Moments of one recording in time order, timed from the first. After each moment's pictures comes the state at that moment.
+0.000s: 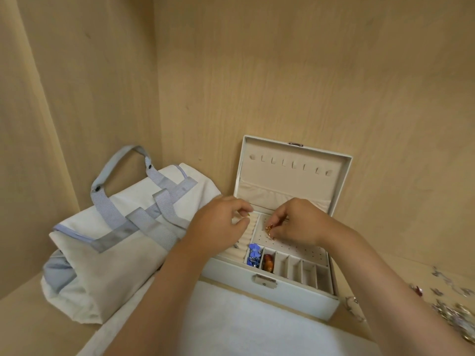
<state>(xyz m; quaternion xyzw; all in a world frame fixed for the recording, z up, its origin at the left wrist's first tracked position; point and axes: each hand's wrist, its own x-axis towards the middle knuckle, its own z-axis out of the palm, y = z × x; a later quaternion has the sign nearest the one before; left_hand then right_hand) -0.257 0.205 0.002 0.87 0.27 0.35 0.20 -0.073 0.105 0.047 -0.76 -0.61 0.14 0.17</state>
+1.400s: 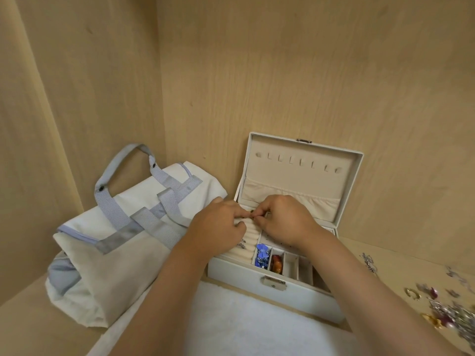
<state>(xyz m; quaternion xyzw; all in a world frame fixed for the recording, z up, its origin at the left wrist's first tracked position) -0.262 0.223 -0.008 0.90 0.31 0.24 0.17 -0.103 0.137 0.025 -0.75 -0.62 0.02 0.21</state>
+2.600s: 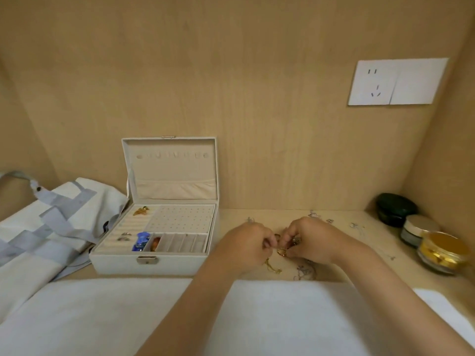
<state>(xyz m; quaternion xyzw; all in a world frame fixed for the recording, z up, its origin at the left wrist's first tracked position) -0.081 0.000 -0.015 0.96 0.12 0.12 0.20 0.050 -0.138 0.011 -0.83 -0.52 0.13 0.15</state>
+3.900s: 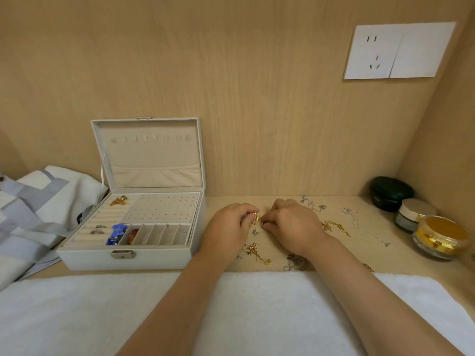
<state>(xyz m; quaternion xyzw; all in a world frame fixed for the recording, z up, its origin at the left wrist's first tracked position) -0.064 0.014 -0.045 0.88 0.18 0.31 0.30 0.060 -0.111 -0.027 -0.84 -0.53 -0.06 0.10</state>
